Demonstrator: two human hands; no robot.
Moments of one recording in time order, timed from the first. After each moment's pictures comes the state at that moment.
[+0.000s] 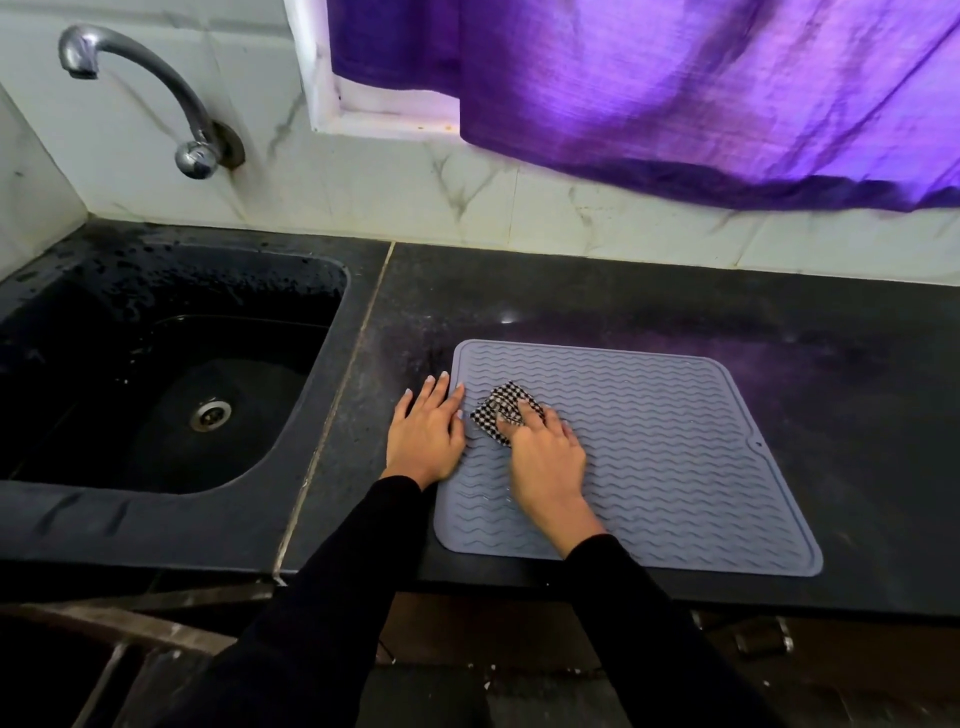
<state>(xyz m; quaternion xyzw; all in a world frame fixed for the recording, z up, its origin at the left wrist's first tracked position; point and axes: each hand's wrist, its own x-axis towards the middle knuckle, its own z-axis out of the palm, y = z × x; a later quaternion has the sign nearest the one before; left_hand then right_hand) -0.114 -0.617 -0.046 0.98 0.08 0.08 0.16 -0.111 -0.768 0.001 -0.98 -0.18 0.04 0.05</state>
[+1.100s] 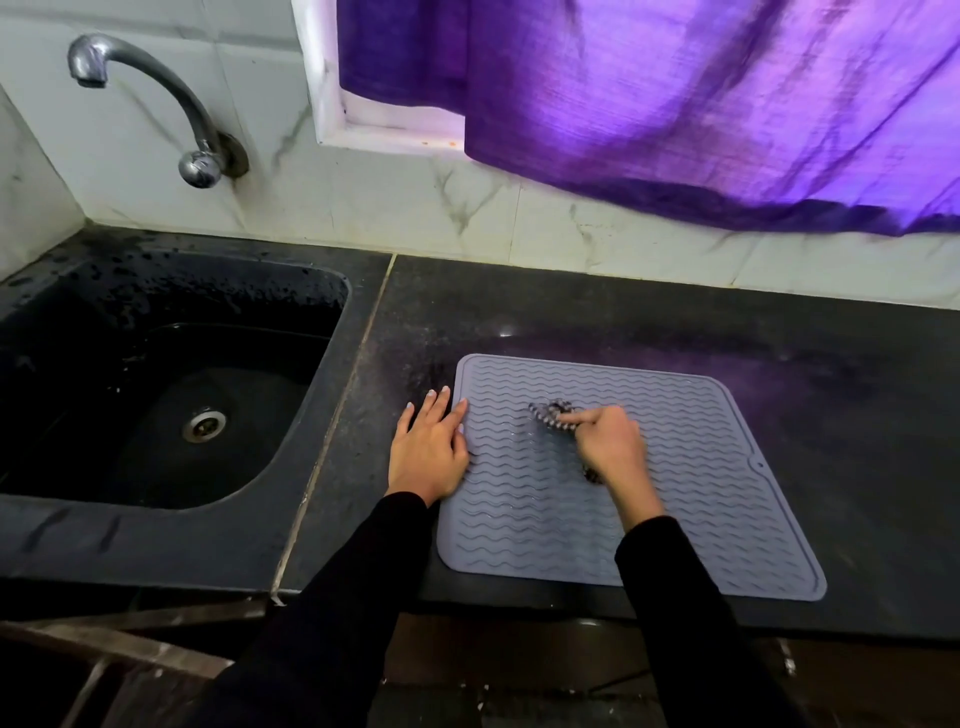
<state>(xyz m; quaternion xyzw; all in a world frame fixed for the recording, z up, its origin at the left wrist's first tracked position) -0.114 -0.618 -0.049 0.98 0.08 0.09 0.17 -0.070 -0.808 0.031 -0.95 0.05 0.05 0.29</state>
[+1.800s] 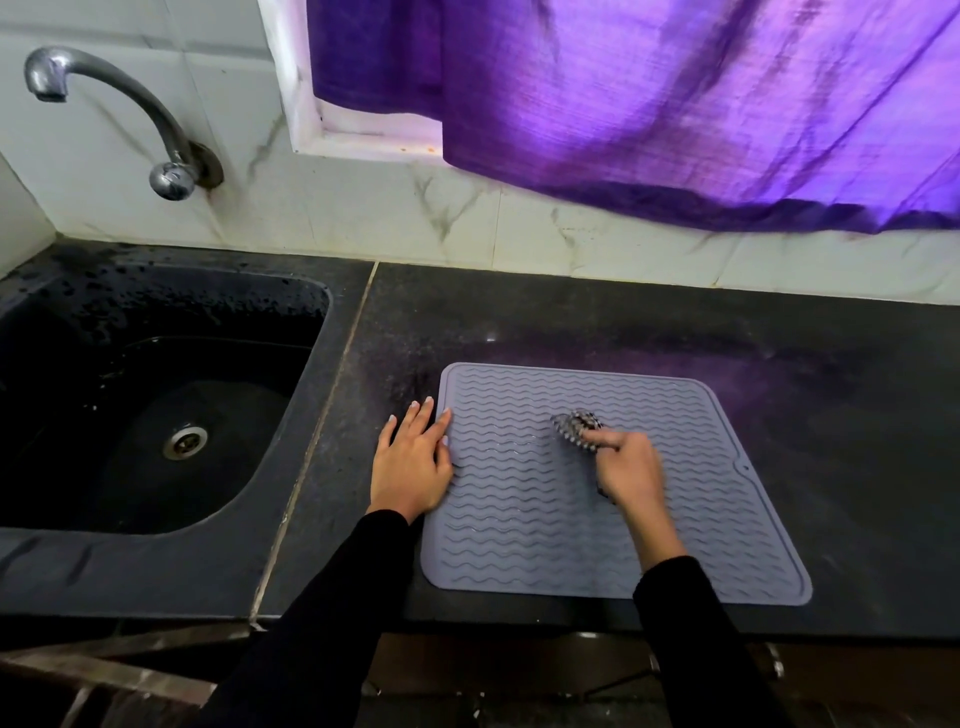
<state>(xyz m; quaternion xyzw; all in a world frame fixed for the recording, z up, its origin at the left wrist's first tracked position) -0.115 -0.617 -0.049 0.97 0.08 0.10 0.18 -0.073 -0.844 0.018 -0.93 0.10 0.02 0.34</state>
